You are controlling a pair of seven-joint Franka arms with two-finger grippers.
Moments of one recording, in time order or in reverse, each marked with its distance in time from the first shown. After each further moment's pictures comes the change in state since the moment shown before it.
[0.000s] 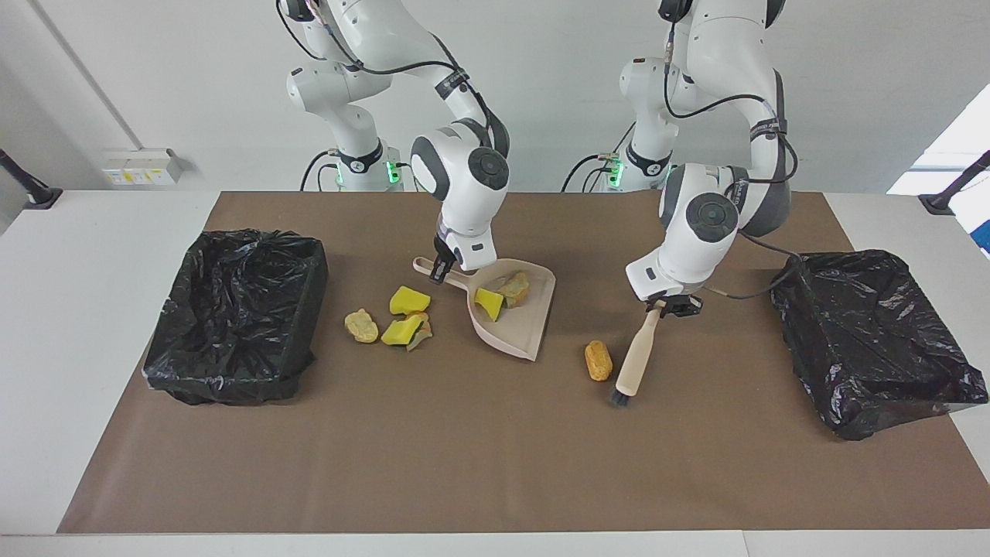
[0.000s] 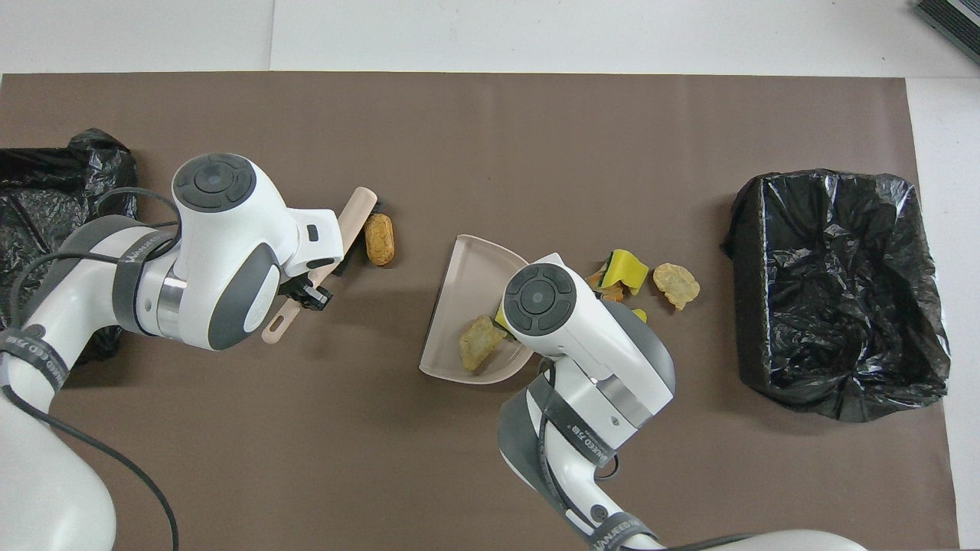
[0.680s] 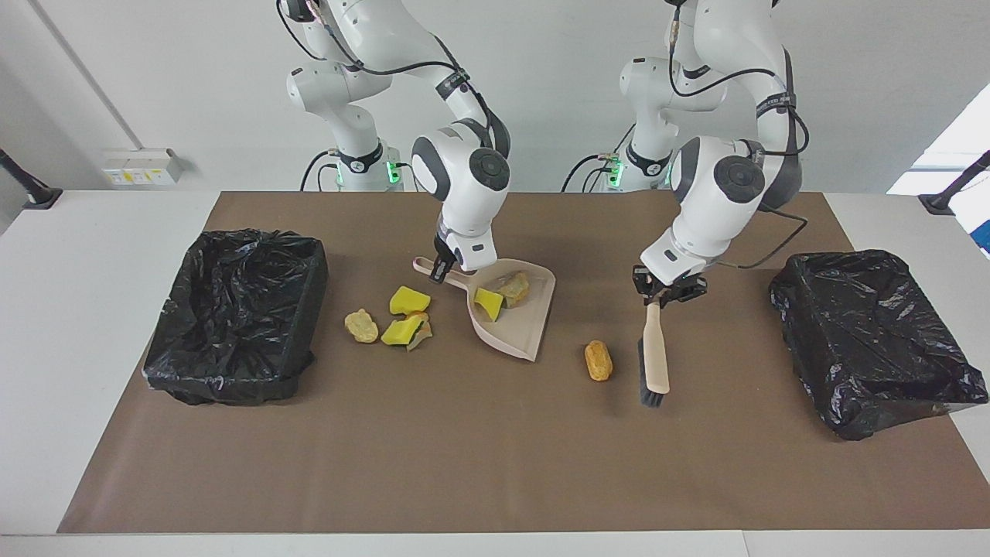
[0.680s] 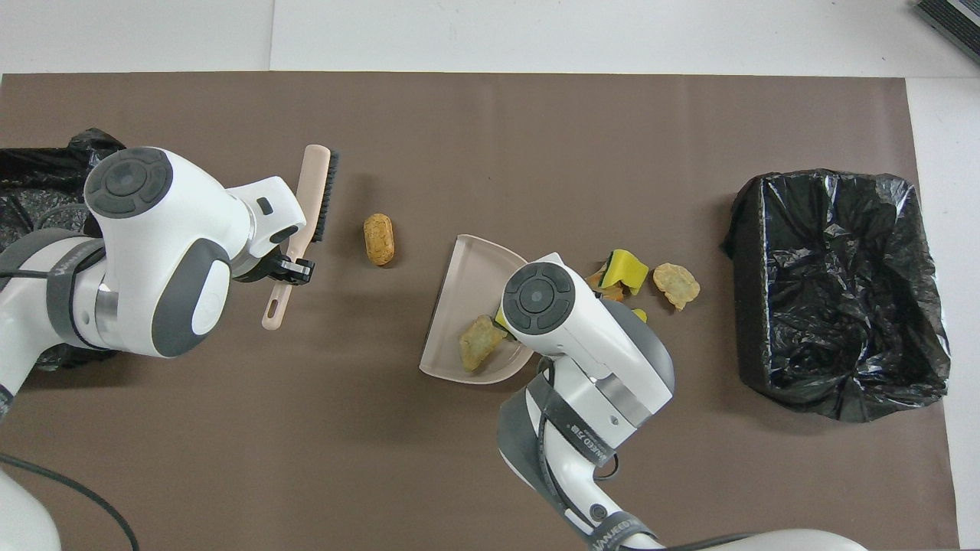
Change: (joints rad) left arm 0.048 -0.047 0.031 0.005 -0.056 0.092 -0.157; right arm 0.000 0.002 0.000 0.003 0.000 -0.005 -0.001
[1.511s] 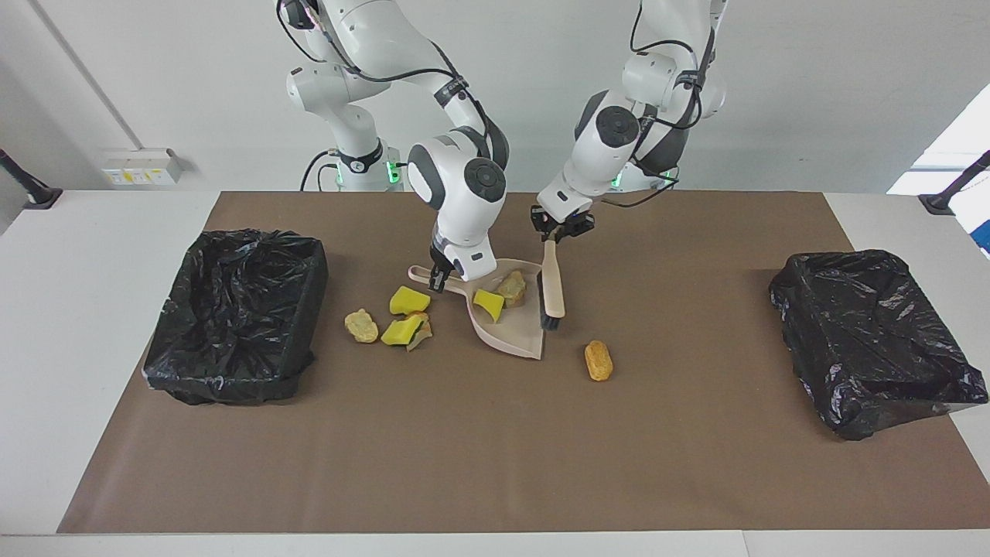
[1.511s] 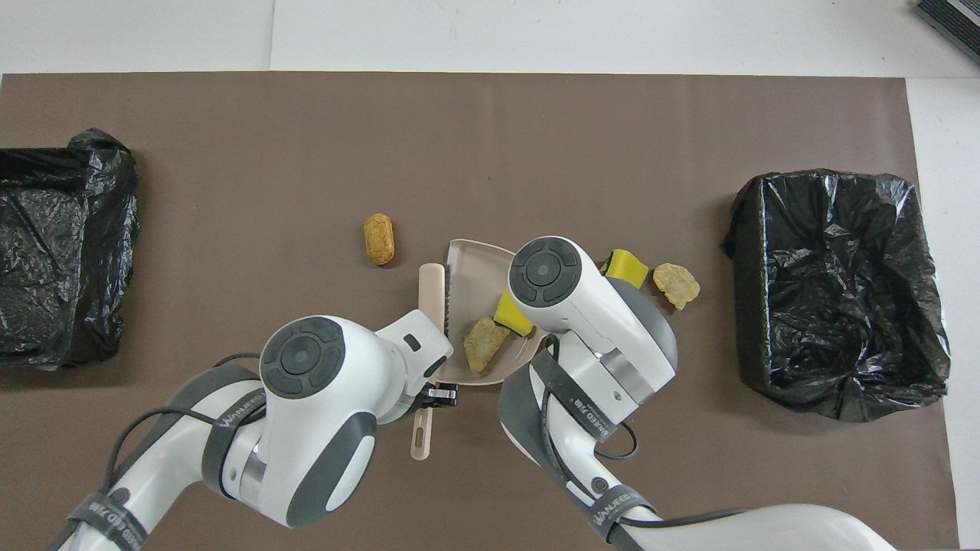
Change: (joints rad) left arm -0.334 -0.246 -0.007 -0.323 -0.259 0.079 -0.448; right arm -0.023 0.045 -0.003 0.066 0.000 -0.031 -0.112
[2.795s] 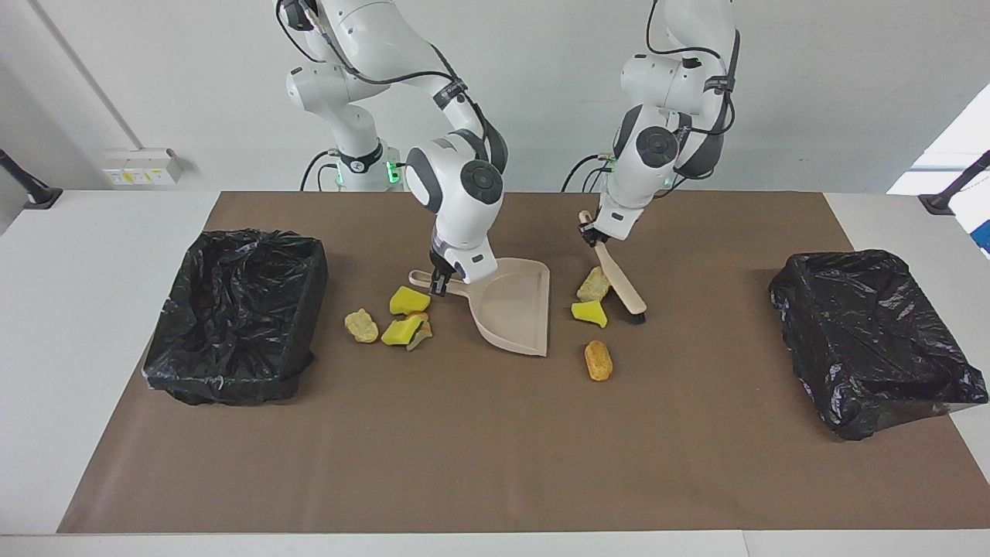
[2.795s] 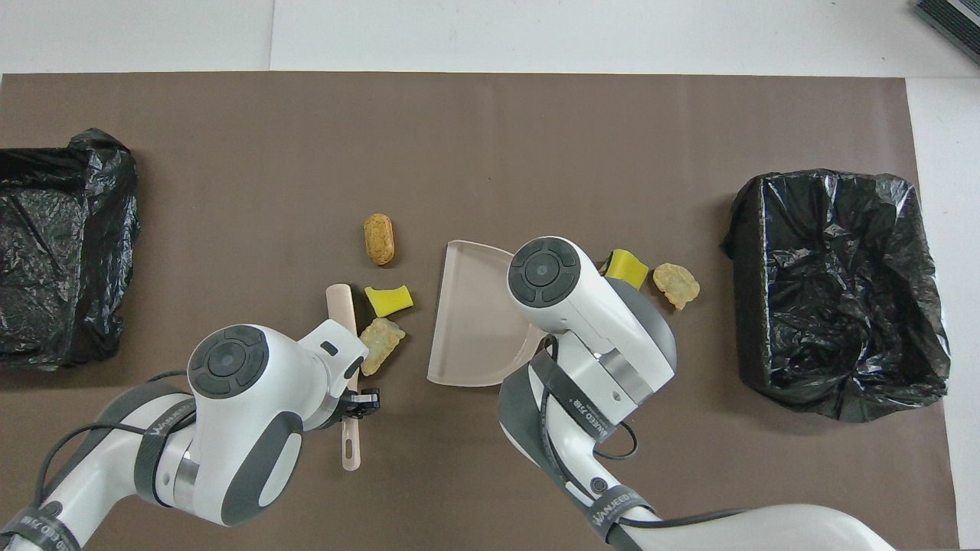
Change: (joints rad) left arm 0.115 -0.078 -0.013 -0.202 0.074 0.018 -0.046; right arm 0.000 0.001 0.002 0.002 0.000 0.001 -0.043
